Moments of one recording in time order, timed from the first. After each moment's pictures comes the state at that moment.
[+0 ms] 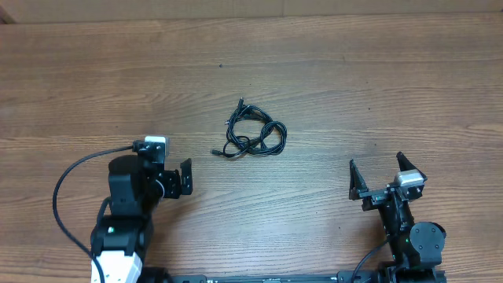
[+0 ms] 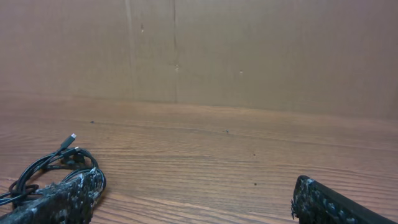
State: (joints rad) left arm -0.01 0.84 0.50 -0.39 0.11 0.00; right arm 0.04 0.01 0.02 -0.02 -0.13 -0.01
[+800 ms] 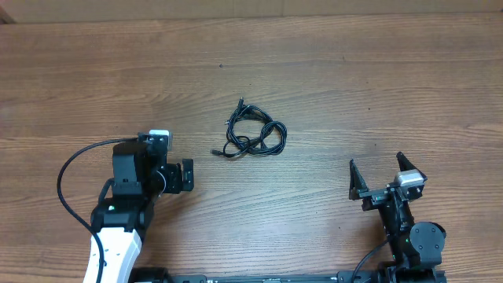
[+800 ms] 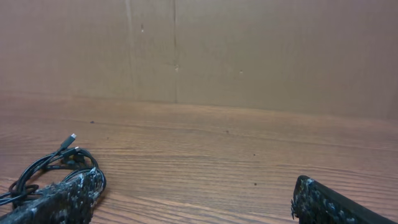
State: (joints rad) left arm -0.01 0.99 0.59 -0.47 0.12 0.00; right arm 0.04 0.01 0.02 -0.02 -0.13 -0.01
